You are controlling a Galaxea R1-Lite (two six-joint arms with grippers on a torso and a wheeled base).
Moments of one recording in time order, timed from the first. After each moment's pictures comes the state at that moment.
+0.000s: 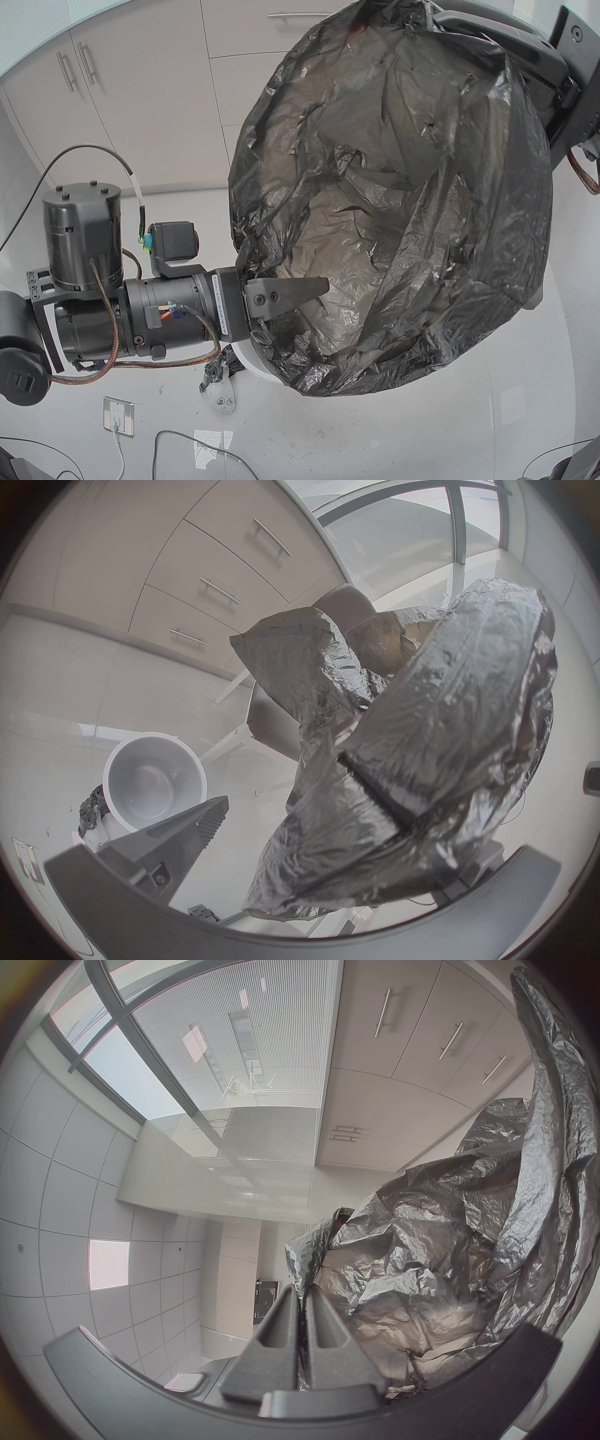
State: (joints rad) left arm -0.70 1.50 -0.77 -0.48 -0.31 -0.57; right arm 0.68 1.42 -1.38 -0.20 0.74 1.09
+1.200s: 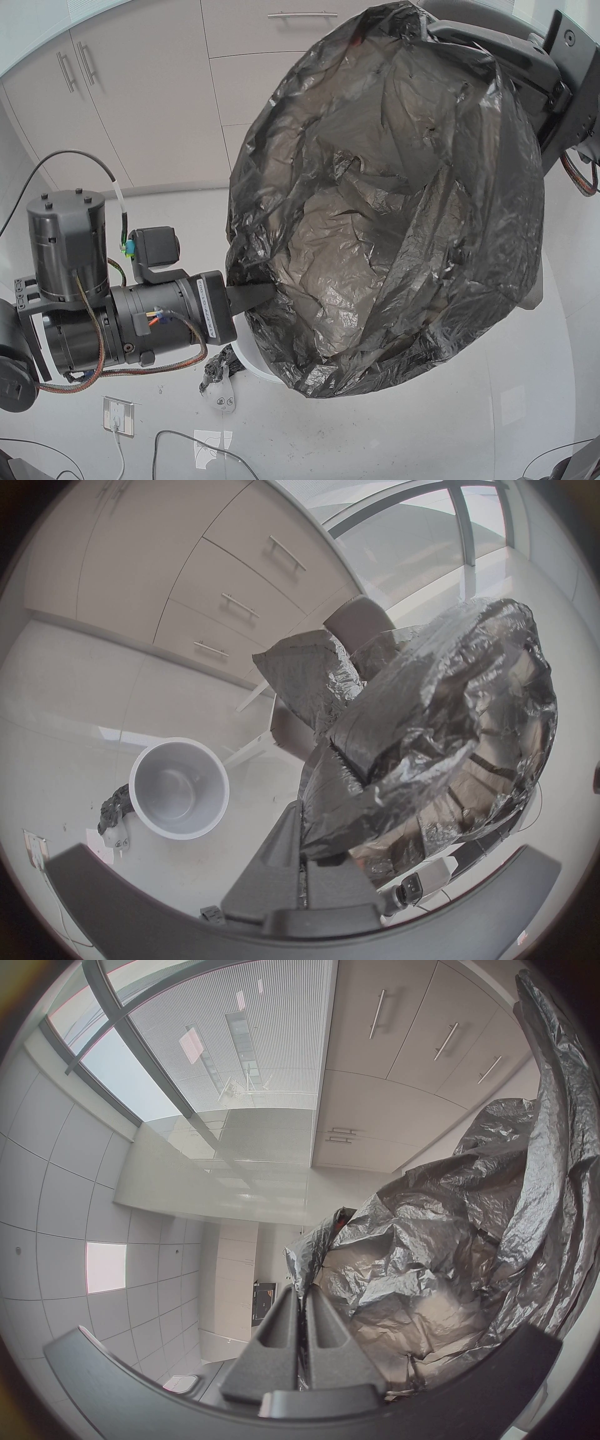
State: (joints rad) left arm -0.71 1.46 -0.74 -0.45 -0.18 -0.57; right arm 0.67 1.43 -1.38 -0.20 0.74 1.09
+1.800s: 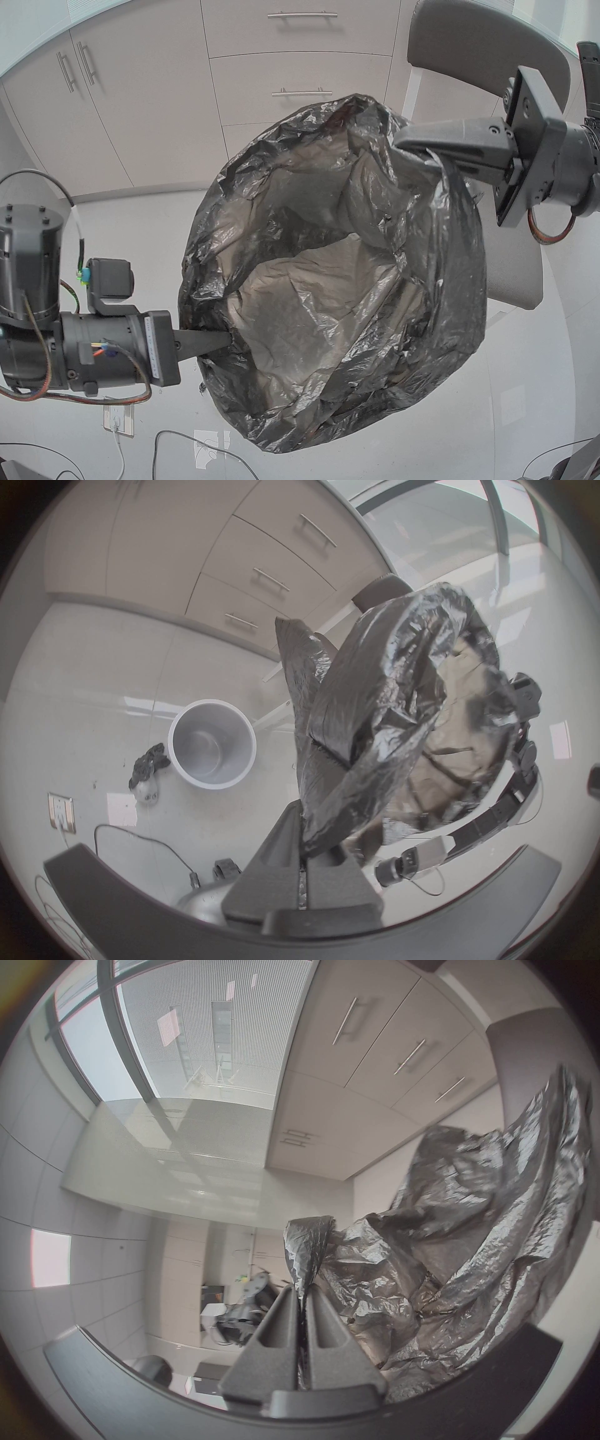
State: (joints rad) left arm -0.71 1.29 -0.75 -0.08 -0.16 -0.62; right arm 0.69 1.46 -1.37 0.03 0.55 0.85
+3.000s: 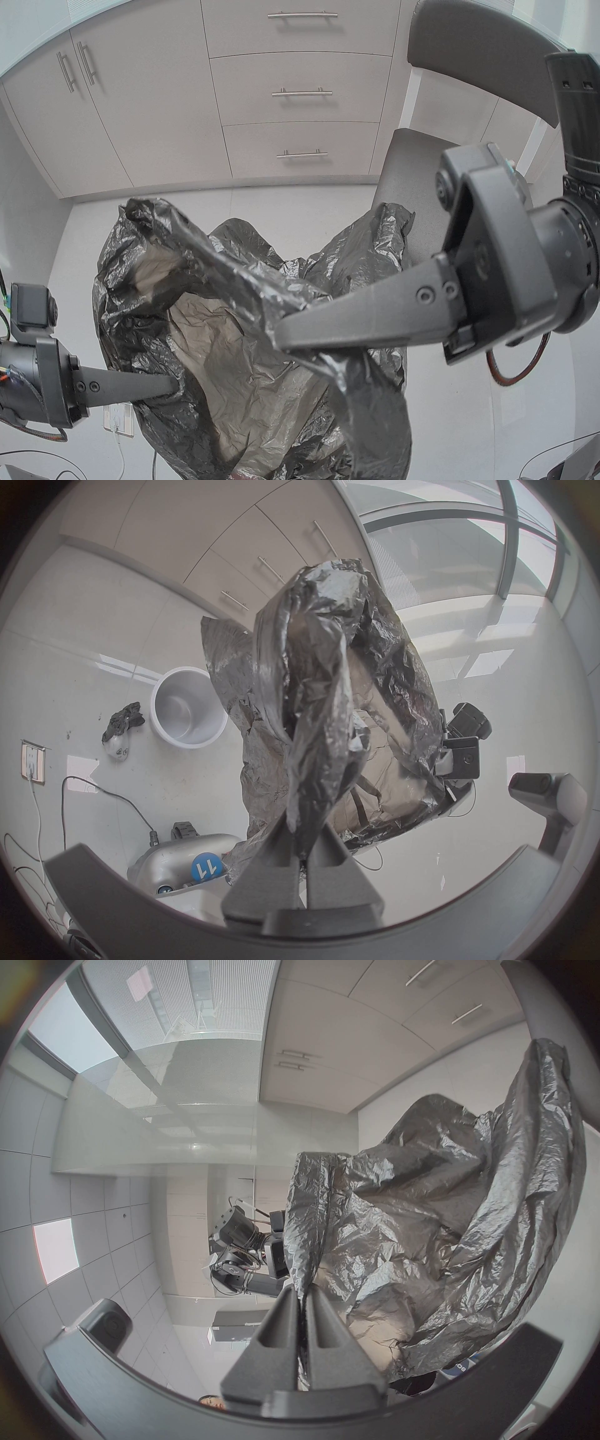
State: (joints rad) left arm -0.71 1.01 -0.71 0.07 -0.33 -0.81; right arm 0.99 1.52 -1.33 0.13 0.51 0.86
